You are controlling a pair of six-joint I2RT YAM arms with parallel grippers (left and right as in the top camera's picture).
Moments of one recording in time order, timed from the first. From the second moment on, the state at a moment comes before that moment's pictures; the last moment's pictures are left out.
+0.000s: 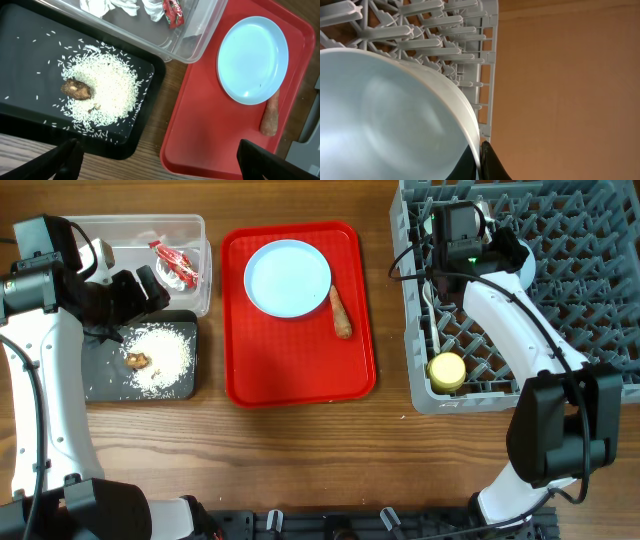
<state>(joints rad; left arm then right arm) 0.27 1.56 1.56 -1.21 0.21 -0.20 0.19 1.85 1.39 -0.49 1.10 -0.56</state>
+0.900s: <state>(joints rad) 0.27 1.56 1.56 -1.21 0.21 -0.20 0.39 1.85 1.39 -0.54 1.11 -0.63</state>
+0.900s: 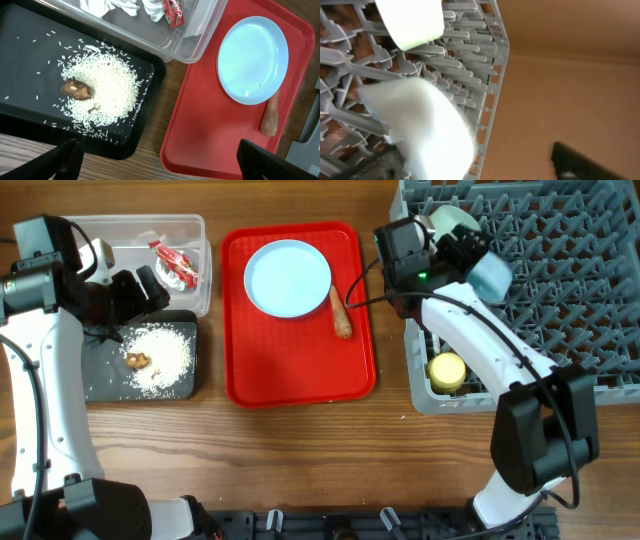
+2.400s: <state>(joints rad) 0.27 1.56 1.56 -1.21 0.21 -0.20 0.62 2.08 1.56 -0.52 -0.04 0.79</state>
